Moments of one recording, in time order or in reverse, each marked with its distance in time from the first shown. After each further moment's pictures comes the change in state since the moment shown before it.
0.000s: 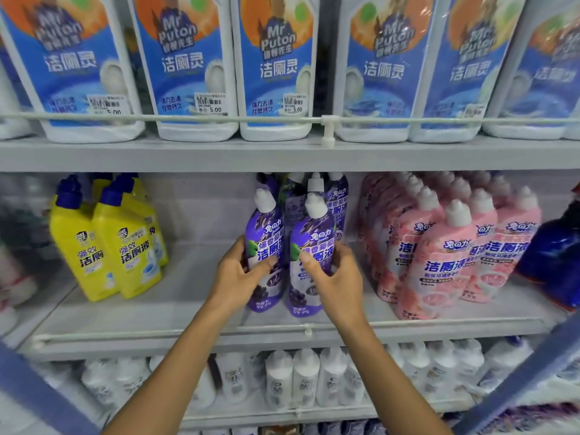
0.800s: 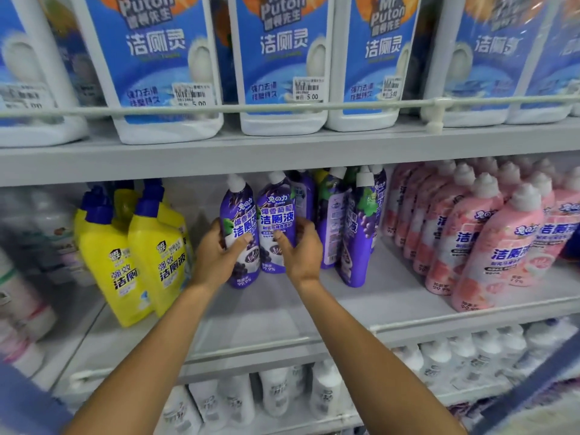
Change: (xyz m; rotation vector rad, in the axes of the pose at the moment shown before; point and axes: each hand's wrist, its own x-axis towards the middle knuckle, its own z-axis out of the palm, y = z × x) left_hand 0.082 -0.044 -0.130 0.102 0.012 0.028; right_hand 0.067 0.039 0.202 -0.015 0.155 0.014
